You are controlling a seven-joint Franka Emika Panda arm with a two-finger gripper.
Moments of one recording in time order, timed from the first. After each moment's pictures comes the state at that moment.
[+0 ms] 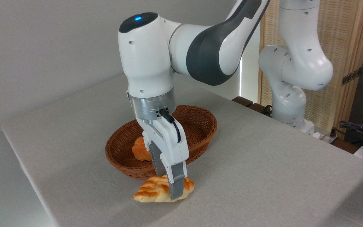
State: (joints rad) arm -0.10 0.02 0.18 -2.00 0.05 2.07 1.05
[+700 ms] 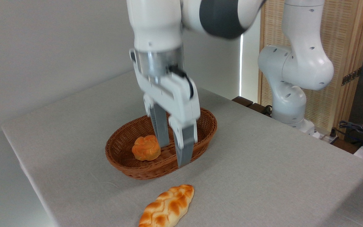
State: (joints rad) arm -0.04 -0.11 0.13 -1.89 0.00 1.82 1.01
